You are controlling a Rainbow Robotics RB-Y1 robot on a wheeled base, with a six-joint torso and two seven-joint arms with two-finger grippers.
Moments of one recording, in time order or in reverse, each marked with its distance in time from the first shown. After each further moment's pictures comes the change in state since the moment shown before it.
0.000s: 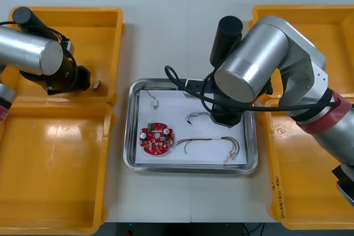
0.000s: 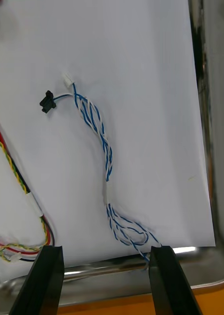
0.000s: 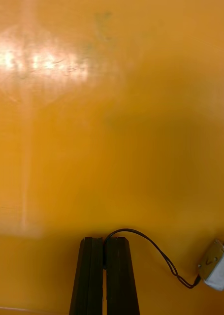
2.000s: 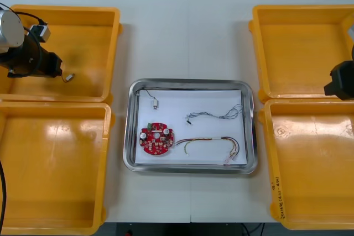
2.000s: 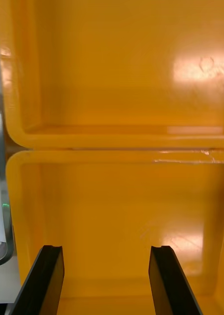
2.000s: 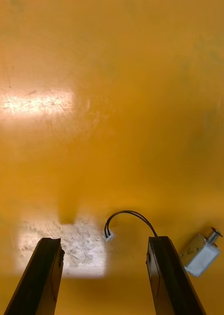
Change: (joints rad) right arm 0.381 -0.478 -0.683 -0.404 -0.350 0.091 -0.955; left arm -0.123 0.000 0.239 0.281 -0.045 -0.037 -0.492
